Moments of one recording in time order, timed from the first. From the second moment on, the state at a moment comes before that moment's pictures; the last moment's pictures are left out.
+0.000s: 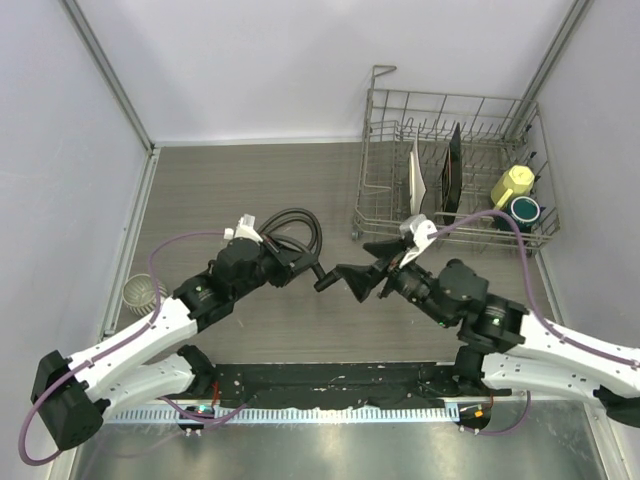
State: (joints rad) left arm -0.79 0.93 0.65 -0.11 -0.05 -1.38; right arm 1.17 0.75 0.71 0.04 0.39 0.37
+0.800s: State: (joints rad) left arm -0.79 0.97 0.84 -0.40 -0.05 -1.47; right arm 1.44 1.05 0.77 -0.12 0.45 -1.18
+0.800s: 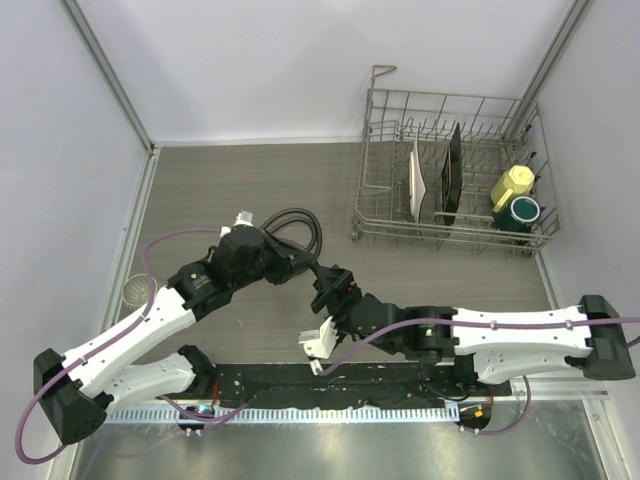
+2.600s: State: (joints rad) left arm -0.79 0.90 0.68 -0.19 -0.07 -1.47; right arm 1.25 0.99 0.58 0.44 0.29 0.08
